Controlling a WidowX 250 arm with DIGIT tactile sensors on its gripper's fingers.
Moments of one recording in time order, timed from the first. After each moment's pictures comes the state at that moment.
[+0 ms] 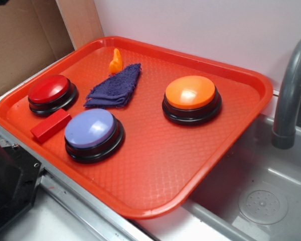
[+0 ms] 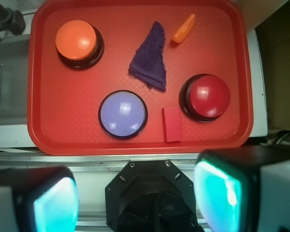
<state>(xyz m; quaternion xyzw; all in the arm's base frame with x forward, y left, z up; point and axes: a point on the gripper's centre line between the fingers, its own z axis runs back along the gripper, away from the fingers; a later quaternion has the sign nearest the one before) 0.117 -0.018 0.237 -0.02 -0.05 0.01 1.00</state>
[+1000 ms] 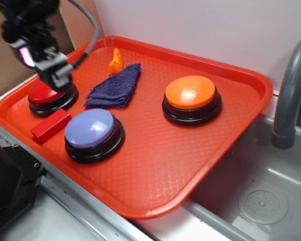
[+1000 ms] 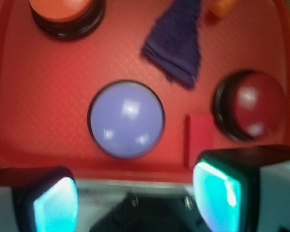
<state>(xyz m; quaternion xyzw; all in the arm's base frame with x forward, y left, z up) 0.150 -0.038 0.121 0.01 0.00 -0.05 1.00</state>
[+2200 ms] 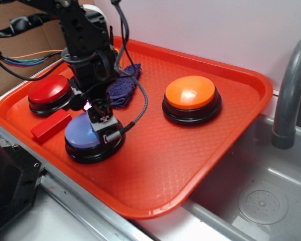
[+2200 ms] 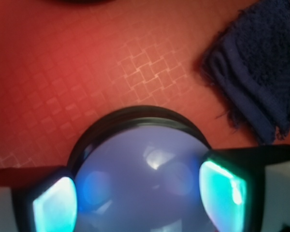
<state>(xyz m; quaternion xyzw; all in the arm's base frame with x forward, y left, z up) 0.174 -0.049 0.046 0.02 -0.01 -0.13 0.99</state>
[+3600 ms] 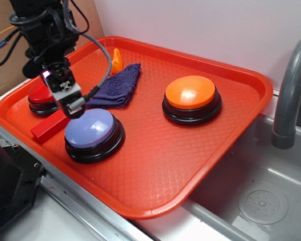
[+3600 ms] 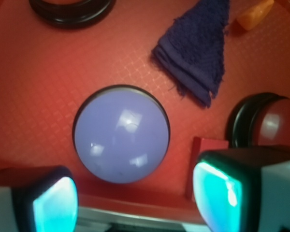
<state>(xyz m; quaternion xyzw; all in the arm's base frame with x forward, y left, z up) 0.148 -0.025 0.100 0.03 -0.03 -0.08 1.00</state>
